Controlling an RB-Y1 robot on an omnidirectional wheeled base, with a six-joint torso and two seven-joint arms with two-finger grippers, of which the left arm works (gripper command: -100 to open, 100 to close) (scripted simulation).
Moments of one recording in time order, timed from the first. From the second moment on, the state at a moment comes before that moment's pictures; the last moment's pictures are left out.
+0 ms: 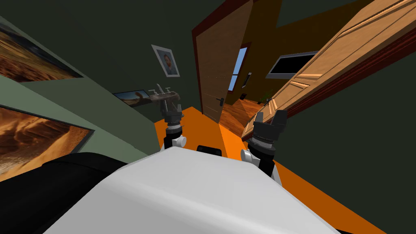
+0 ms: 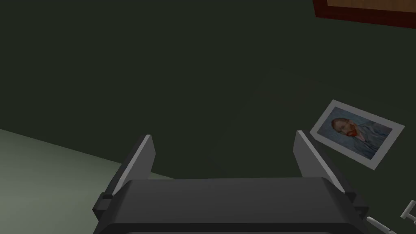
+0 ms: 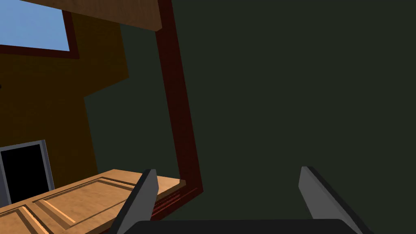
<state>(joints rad) 0.51 -0.03 -0.04 -2.31 0.01 -0.62 0.04</state>
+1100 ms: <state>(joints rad) 0.35 0.03 -0.05 -2.06 0.01 -0.60 0.05</state>
